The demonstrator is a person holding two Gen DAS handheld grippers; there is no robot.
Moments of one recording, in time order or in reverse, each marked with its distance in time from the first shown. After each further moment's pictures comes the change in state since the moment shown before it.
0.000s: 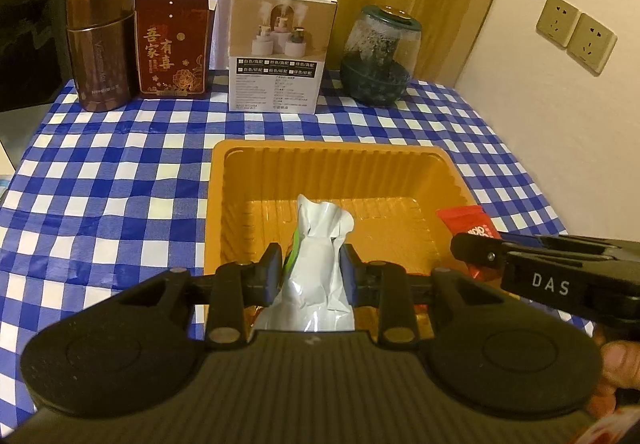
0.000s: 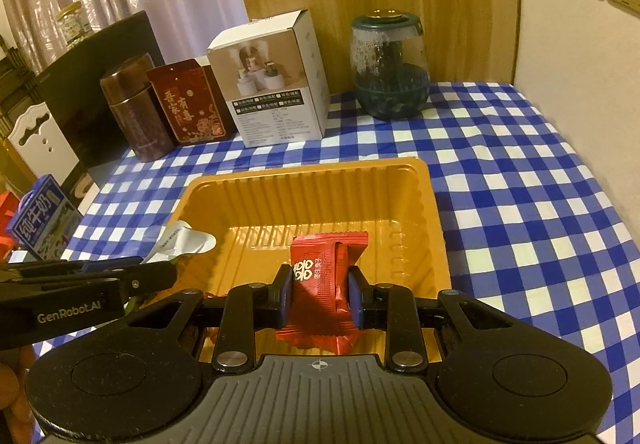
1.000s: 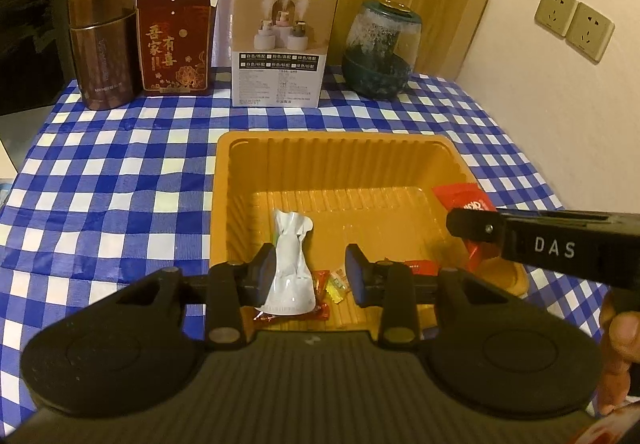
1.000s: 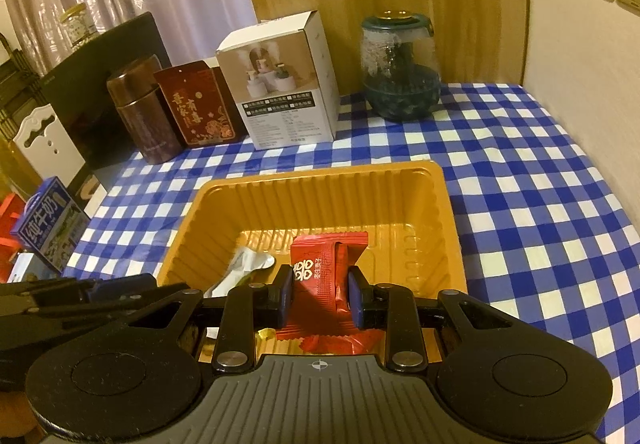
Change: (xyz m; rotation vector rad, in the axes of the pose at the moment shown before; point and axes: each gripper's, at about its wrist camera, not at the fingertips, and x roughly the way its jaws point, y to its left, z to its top) left arm -0.002 0.001 -0.009 0.022 0.002 0.010; right arm 0.005 0.008 0.003 0.003 0.001 0.021
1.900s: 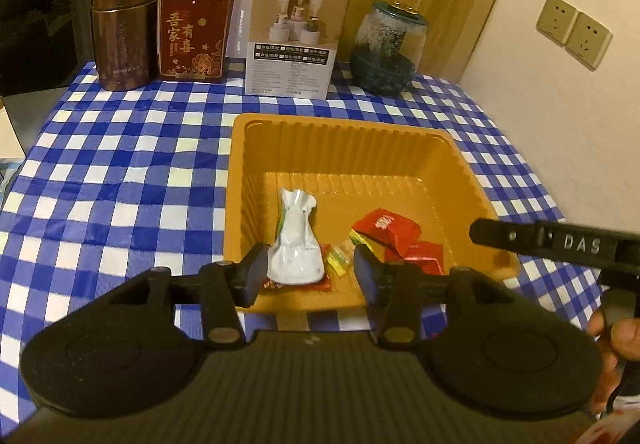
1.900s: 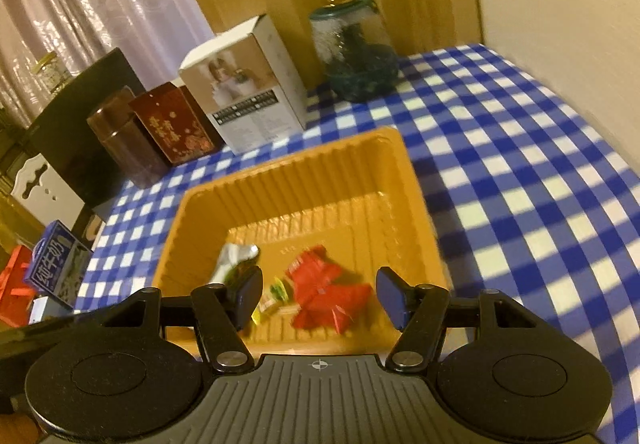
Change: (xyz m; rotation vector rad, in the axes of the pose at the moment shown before) left arm -0.025 0.005 -0.023 -0.048 -0.005 -0.001; right arm -0.027 -0.034 -0.030 0.190 -0.007 0.009
